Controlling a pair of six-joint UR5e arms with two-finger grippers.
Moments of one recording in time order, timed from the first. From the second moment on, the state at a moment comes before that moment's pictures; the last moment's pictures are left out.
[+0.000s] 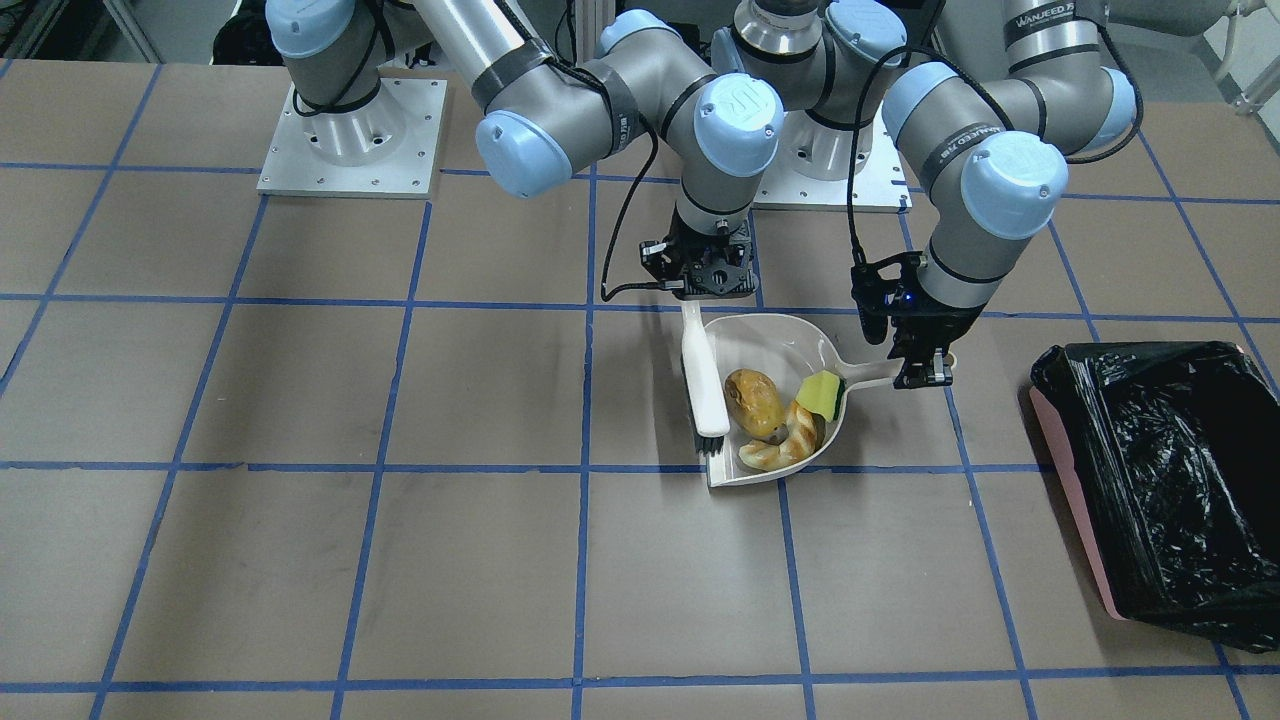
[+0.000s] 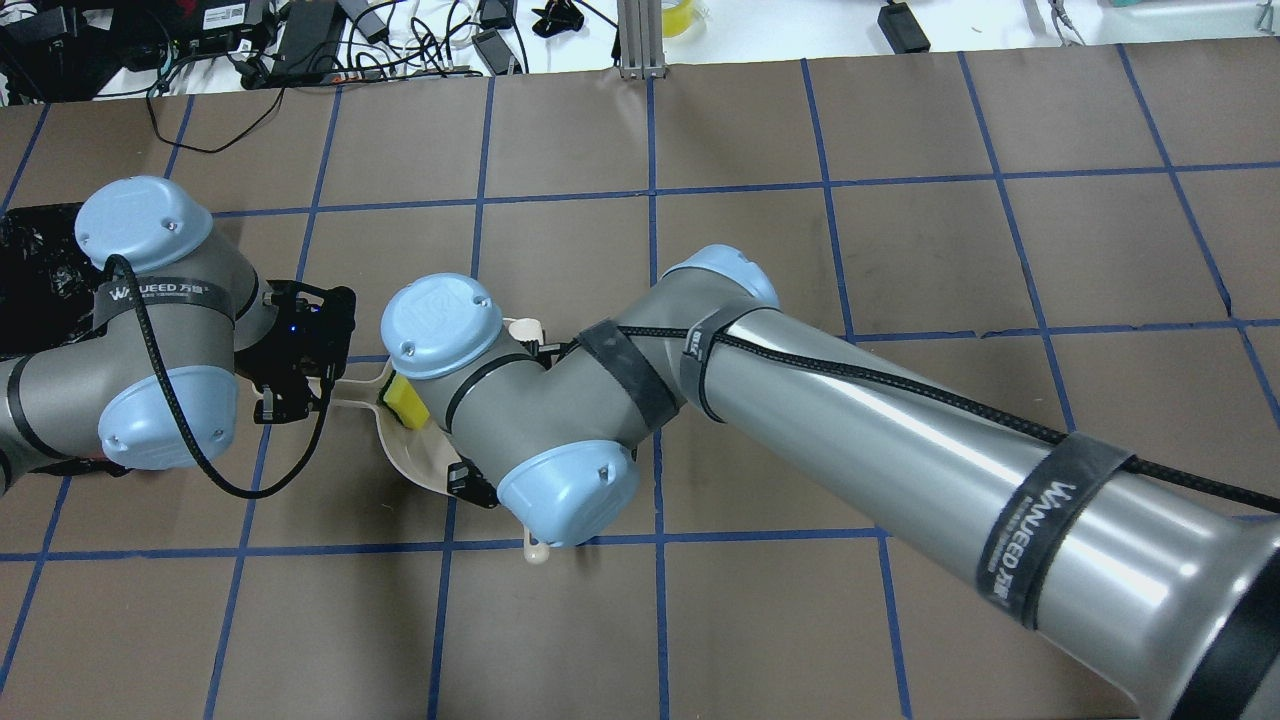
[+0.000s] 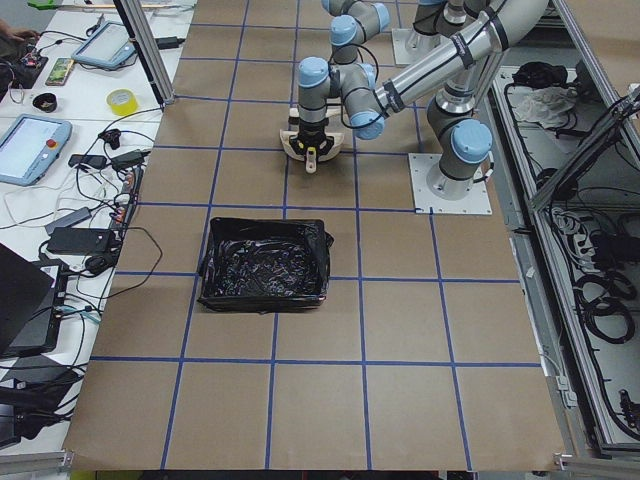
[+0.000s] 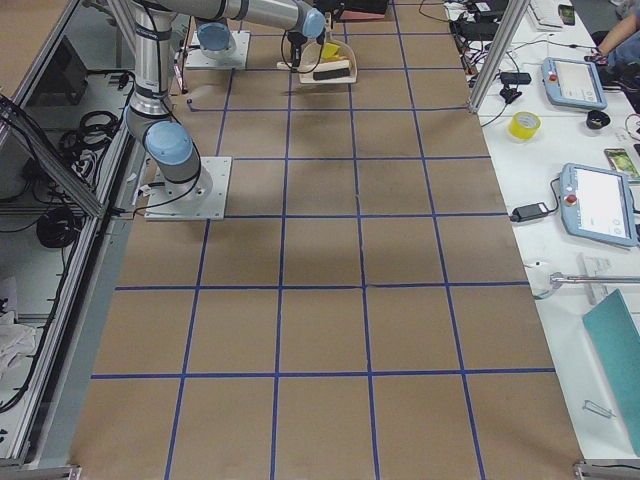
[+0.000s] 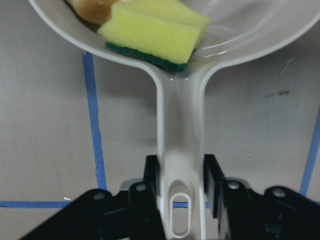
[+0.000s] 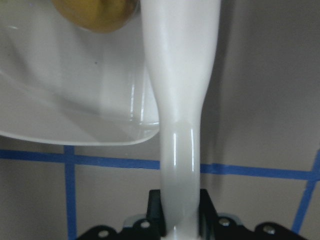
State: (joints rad) left arm -1.34 -1.63 -2.12 -0.92 1.65 1.79; right arm 2.26 -1.18 1.66 -1.91 -1.50 0.59
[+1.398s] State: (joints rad) left arm -0.91 -1.69 -1.69 -1.42 1.34 1.84; right arm 1.30 -1.21 1.65 -1.83 -1.61 -0.24
